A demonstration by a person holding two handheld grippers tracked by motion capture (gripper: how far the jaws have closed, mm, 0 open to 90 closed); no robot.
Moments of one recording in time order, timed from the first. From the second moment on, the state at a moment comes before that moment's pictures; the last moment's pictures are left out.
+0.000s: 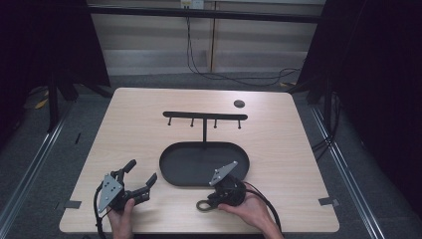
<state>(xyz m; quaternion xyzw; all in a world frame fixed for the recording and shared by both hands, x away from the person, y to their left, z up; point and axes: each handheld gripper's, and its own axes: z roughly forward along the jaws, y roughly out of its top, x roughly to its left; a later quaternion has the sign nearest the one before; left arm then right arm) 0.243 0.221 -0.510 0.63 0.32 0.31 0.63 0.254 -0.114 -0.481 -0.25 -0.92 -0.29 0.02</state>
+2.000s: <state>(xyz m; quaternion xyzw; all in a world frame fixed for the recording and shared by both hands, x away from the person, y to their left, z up) 0.243 0.221 -0.510 0.63 0.32 0.31 0.63 0.291 -0.081 -0.424 -0.23 -0.97 -0.09 0.06</state>
